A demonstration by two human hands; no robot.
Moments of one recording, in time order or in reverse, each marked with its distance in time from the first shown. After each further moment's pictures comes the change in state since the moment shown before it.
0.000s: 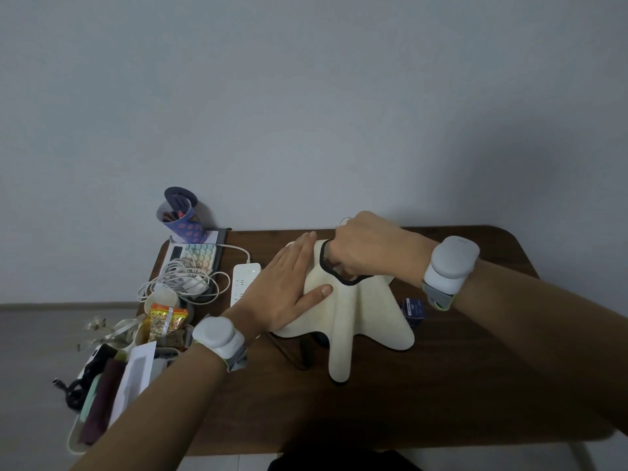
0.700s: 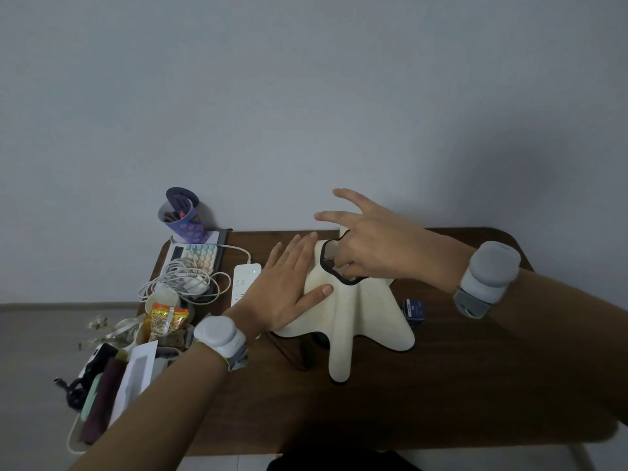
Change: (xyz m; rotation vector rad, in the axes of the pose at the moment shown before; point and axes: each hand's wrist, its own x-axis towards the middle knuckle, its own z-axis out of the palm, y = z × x) left_hand 0.000 -0.001 0.001 0.033 -0.034 -0.041; right_hand -0.027 0.016 0.008 0.052 0.319 -0.154
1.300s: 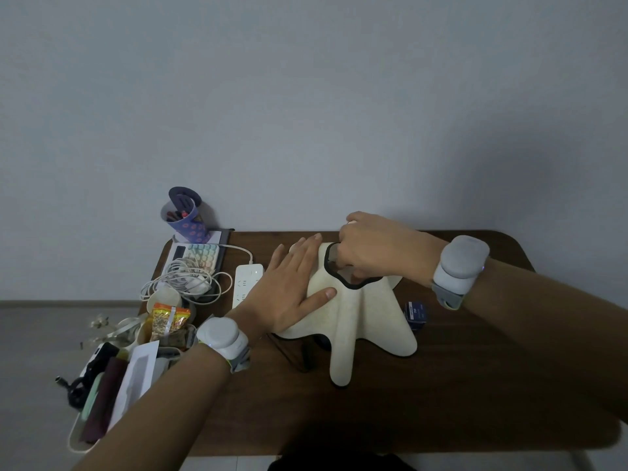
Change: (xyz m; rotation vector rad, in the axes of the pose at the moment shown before) left_hand 0.000 0.001 -0.001 -0.020 -0.030 -0.010; right_hand 0.030 -0.003 0.009 -0.065 -0.384 0.065
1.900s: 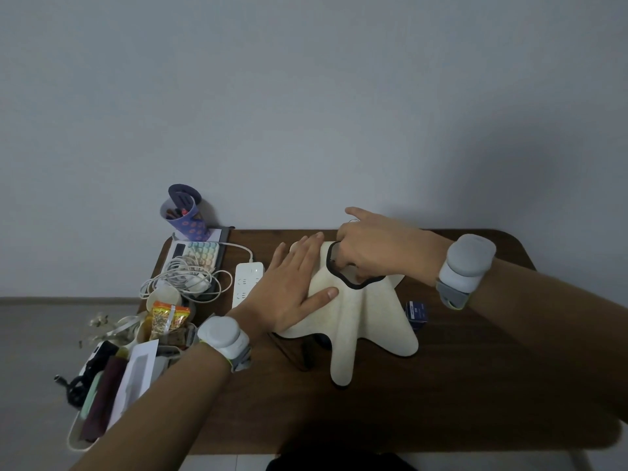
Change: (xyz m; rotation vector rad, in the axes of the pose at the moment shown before) left_hand 0.003 -0.002 0.004 0.002 0.017 0.019; right_hand 0.002 0.005 0.007 0.003 0.009 -0.047
